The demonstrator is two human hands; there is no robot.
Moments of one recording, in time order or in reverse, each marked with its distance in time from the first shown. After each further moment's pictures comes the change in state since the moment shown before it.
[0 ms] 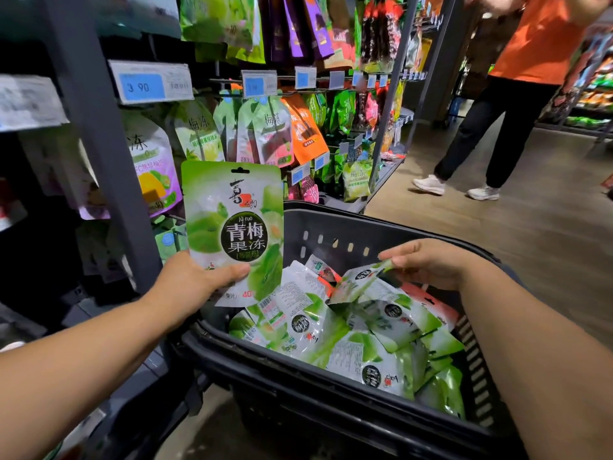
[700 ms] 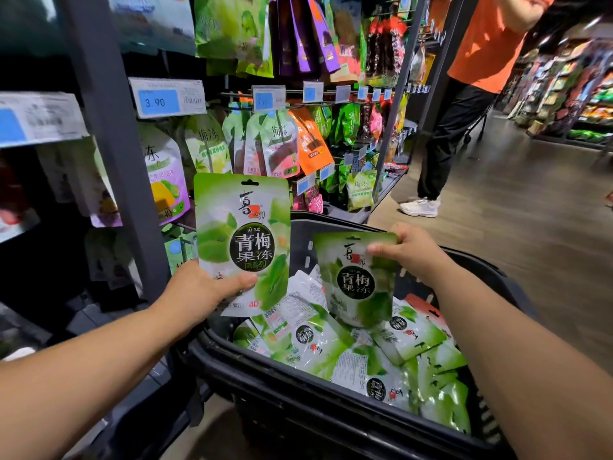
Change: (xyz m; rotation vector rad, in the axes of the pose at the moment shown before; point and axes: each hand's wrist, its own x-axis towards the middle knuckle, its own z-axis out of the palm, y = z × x) left_hand -0.001 0.003 -0.001 0.009 -0.046 -0.047; right_hand 0.006 -0.035 0.049 -0.478 0.384 -0.356
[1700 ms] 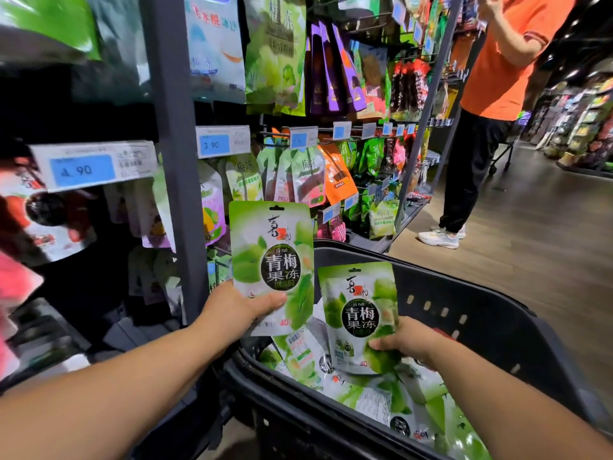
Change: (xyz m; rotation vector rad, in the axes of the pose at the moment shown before) left_hand -0.008 0.013 -0.001 -0.082 0.044 -0.028; right_hand -0.023 0.056 0.064 0.079 -0.322 0.400
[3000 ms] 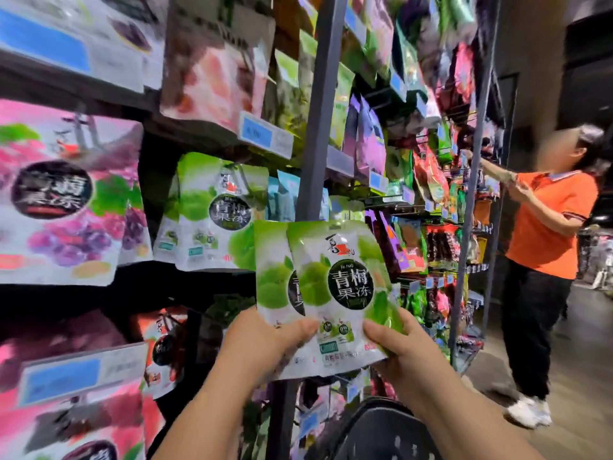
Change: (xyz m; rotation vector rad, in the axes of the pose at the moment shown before) left_hand -0.055 0.177 -0.140 -0.110 0.209 0.249; right_hand -0.167 -0.290 0.067 0.770 -0.165 -0.780
